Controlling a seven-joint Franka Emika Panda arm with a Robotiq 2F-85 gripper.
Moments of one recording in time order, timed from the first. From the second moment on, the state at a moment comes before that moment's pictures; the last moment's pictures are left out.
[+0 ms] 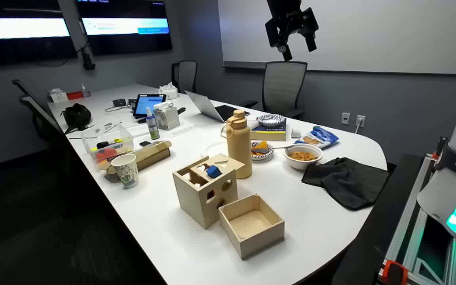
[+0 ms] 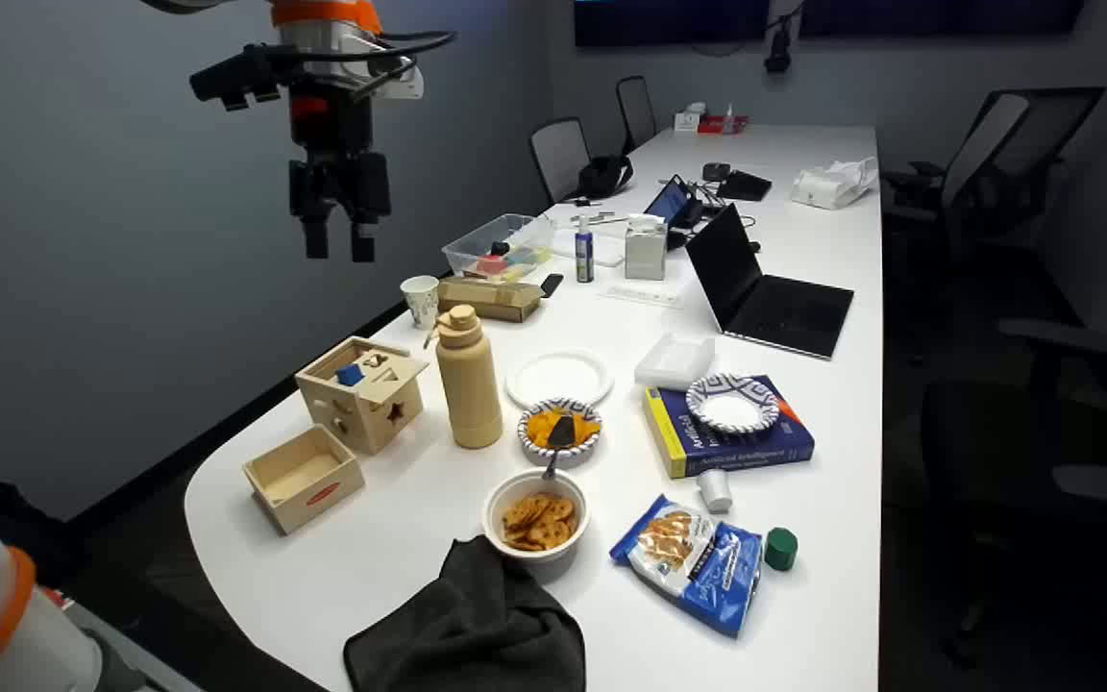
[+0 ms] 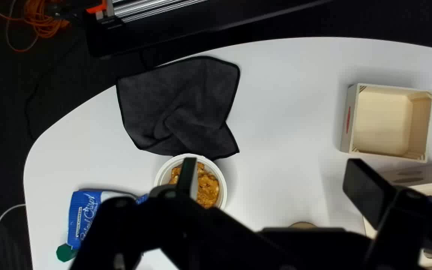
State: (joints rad) arm -0.03 -0.28 0.11 -2.22 -0.06 1.60 0.29
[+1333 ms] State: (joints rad) arm -0.12 0.26 -0.06 -1.90 -0.06 1.60 -0.58
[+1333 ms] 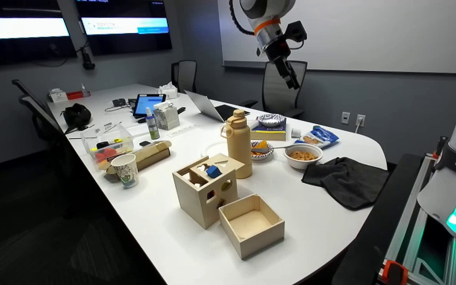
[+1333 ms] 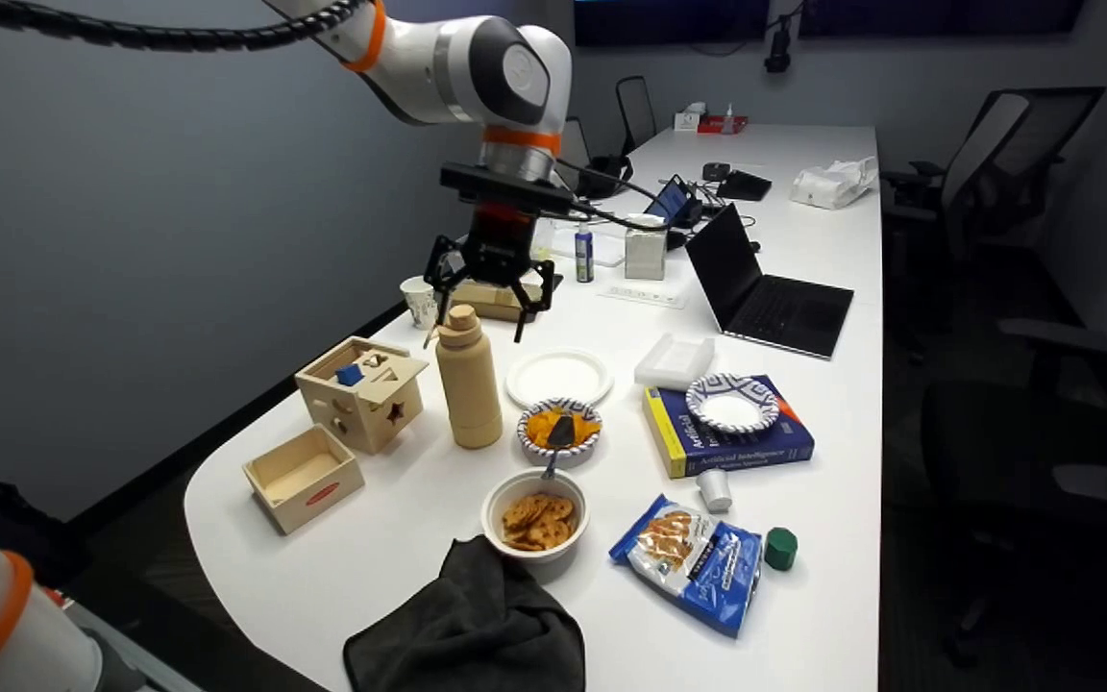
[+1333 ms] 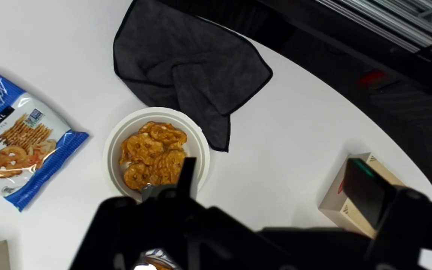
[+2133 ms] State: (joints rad) arm -0.26 0.59 -0.04 -1.73 0.10 1.76 -0.89
